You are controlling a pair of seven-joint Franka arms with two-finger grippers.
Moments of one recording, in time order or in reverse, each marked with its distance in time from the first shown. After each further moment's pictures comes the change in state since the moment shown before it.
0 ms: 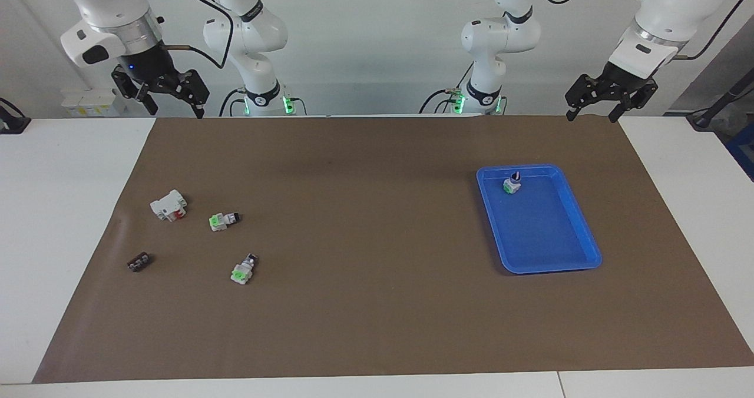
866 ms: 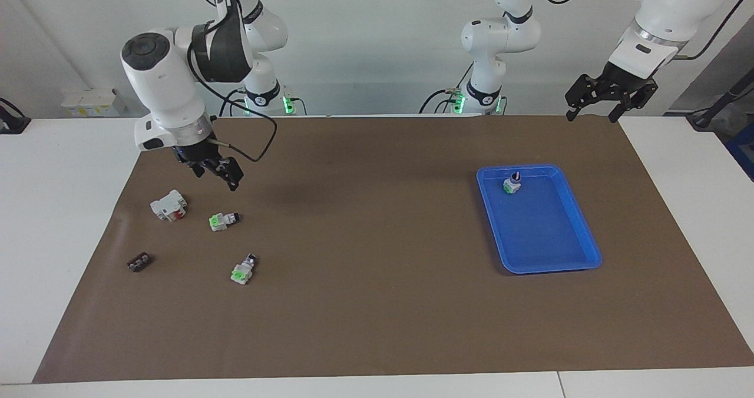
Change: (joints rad) left arm 0.000 0.000 0.000 0.000 0.000 0.000 0.000; right arm 0.025 0.094 -0.003 -0.371 0.003 0.465 0.504
